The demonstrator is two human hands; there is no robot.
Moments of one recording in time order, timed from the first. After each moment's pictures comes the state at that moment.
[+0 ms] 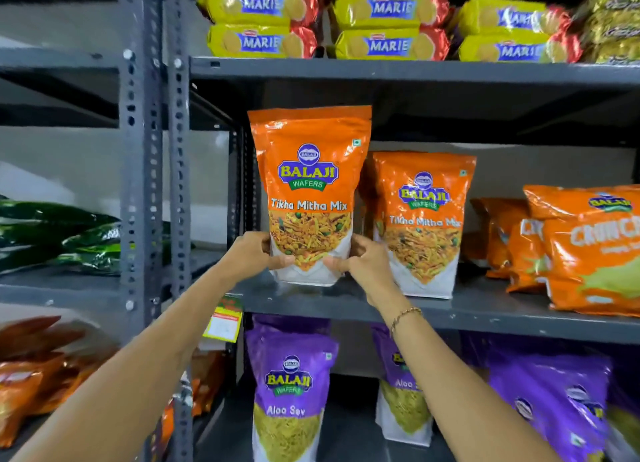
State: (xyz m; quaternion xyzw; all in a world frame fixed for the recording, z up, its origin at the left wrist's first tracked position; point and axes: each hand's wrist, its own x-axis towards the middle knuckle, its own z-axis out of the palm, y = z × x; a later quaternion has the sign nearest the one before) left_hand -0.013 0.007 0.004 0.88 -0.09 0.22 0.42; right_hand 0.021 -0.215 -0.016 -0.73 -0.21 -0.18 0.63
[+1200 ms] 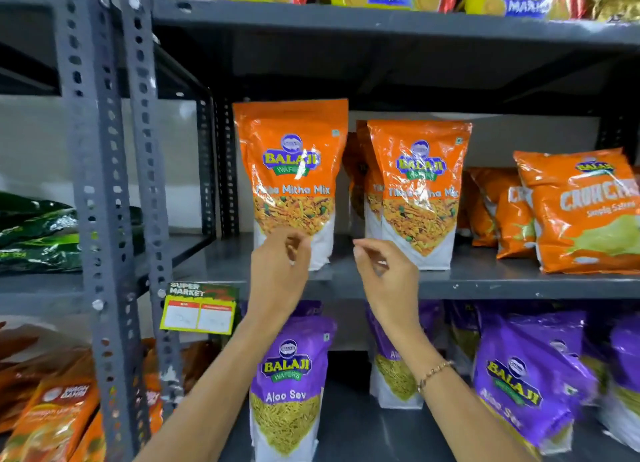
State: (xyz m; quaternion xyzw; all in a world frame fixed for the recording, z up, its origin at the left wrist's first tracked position) left_hand -0.047 -0.062 -0.044 0.76 -0.12 0.45 0.45; right_hand -0.035 -0.215 -0.067 -0.69 -0.19 -0.44 0.54
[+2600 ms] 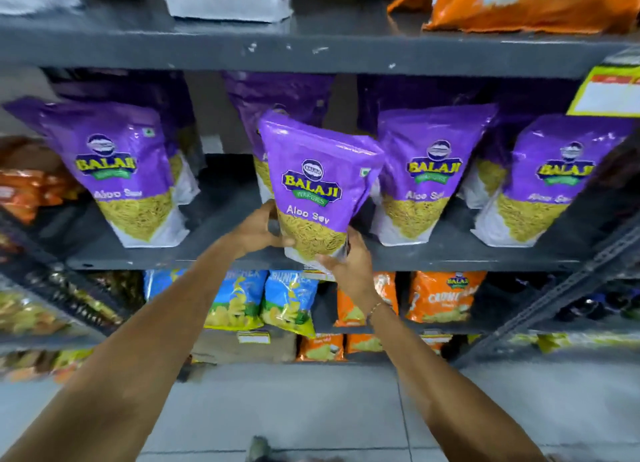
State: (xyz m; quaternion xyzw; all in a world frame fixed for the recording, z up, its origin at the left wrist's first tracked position) left_hand 0.029 -0.279 -0.326 0.85 -0.08 -0.10 0.51; right_hand -0.010 -0.482 -0.389 -0.78 -0.03 -0.09 0.62
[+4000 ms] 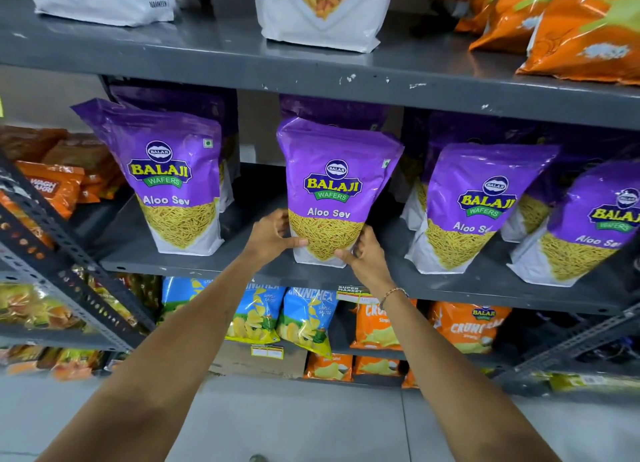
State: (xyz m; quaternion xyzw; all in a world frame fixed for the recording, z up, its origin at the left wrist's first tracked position) left_hand 0.041 -0.227 -0.338 0.80 0.01 -0.01 0.59; right_hand 0.043 -0.442 -0.378 -0.79 -0.05 0.02 0.61
